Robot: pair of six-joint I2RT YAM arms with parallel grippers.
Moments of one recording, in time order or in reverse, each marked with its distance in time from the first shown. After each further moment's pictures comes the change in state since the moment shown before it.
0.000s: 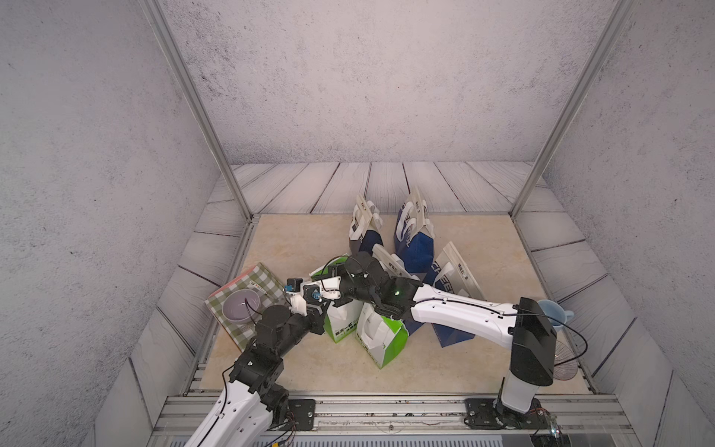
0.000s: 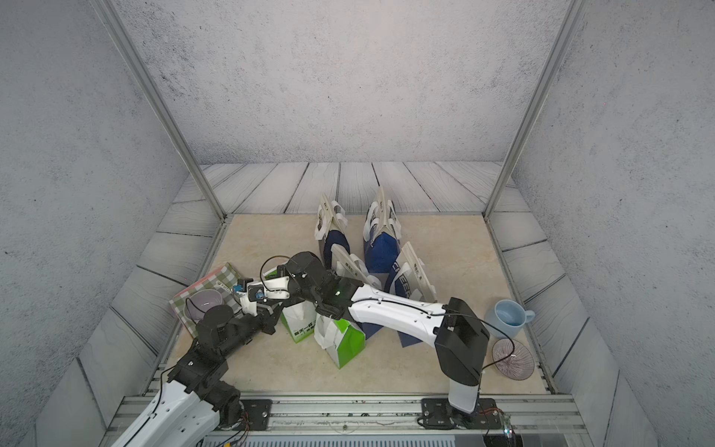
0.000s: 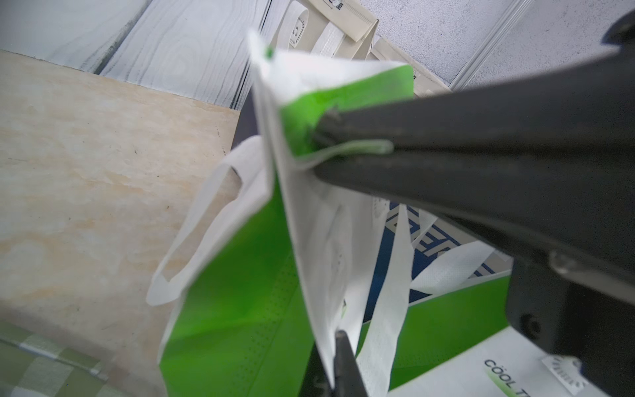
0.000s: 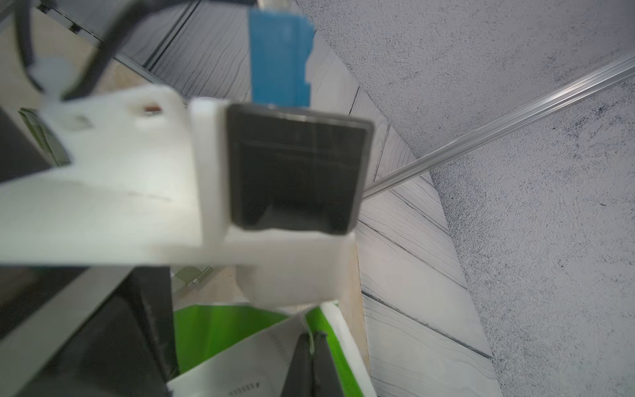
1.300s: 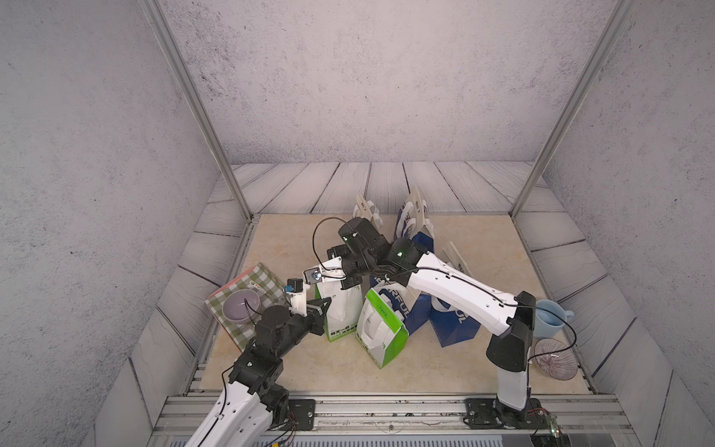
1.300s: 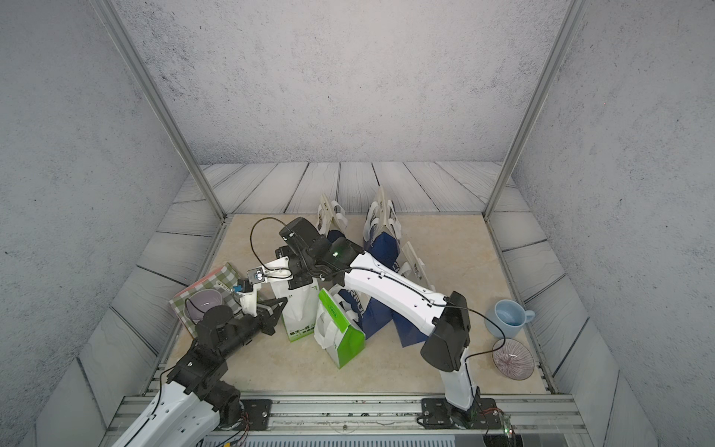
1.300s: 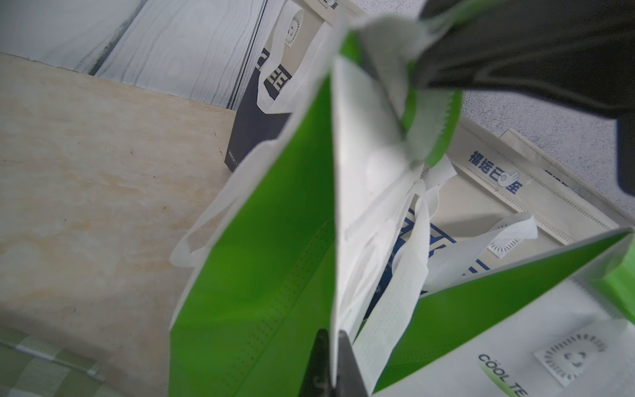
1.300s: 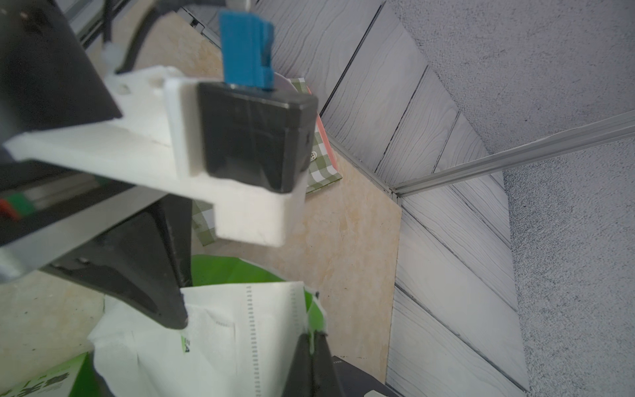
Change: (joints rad) left arm 0.000 -0.004 0.000 -0.008 0.010 0.005; right arm -0.080 0.142 0.510 -0.655 -0.161 -0.090
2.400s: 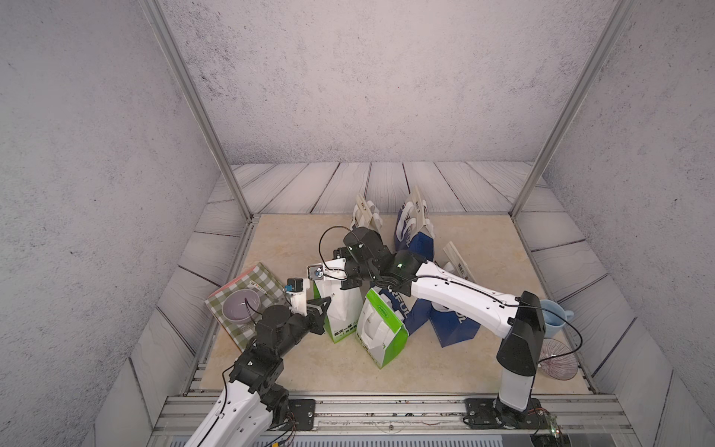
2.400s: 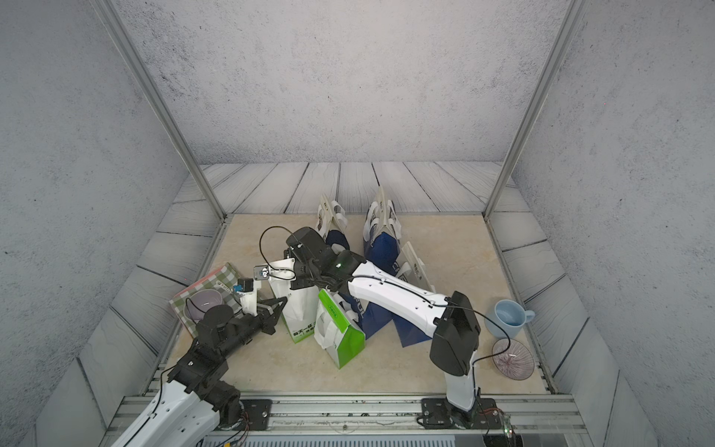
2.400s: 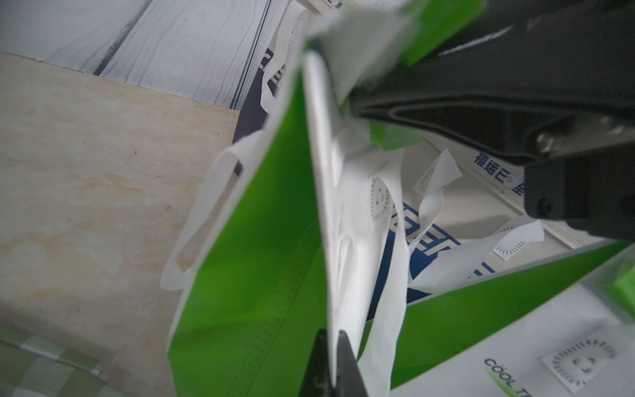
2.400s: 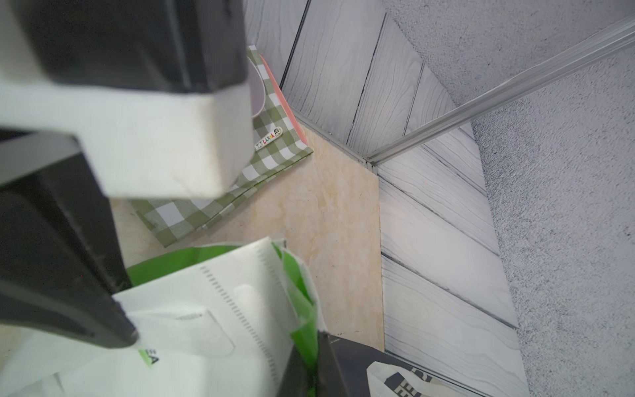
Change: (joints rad) left arm 0.000 0.005 0.000 0.006 -0.008 0.000; right arm -0.006 -0.068 -0.231 0.251 0.118 0.089
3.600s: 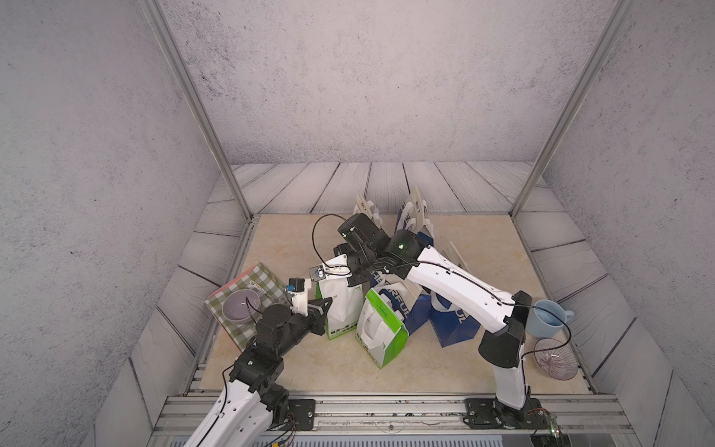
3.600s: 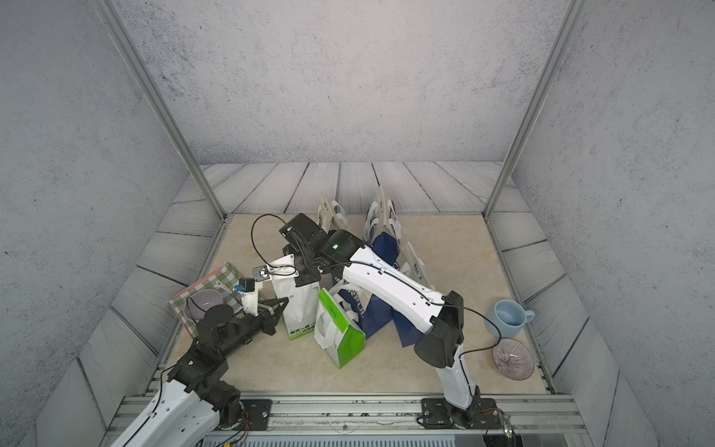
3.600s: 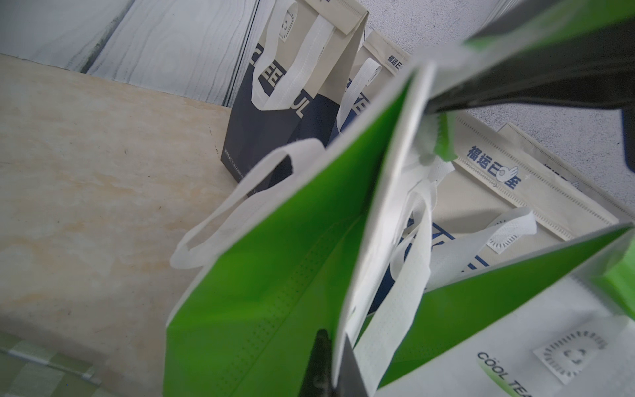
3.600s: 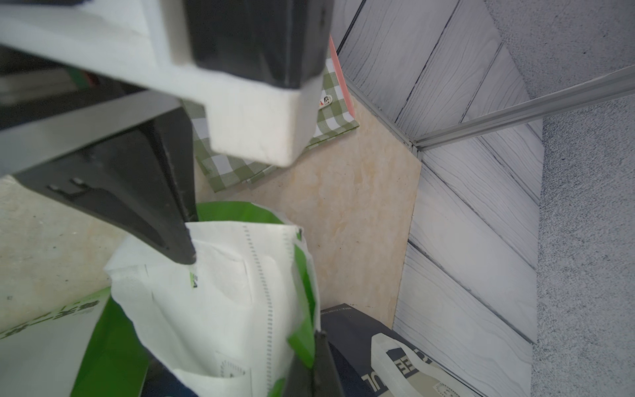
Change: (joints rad) left arm 0.000 0.011 0.007 -0.006 0.016 0.015; right arm -0.003 0.119 0.402 -0.508 -0.016 -0.133
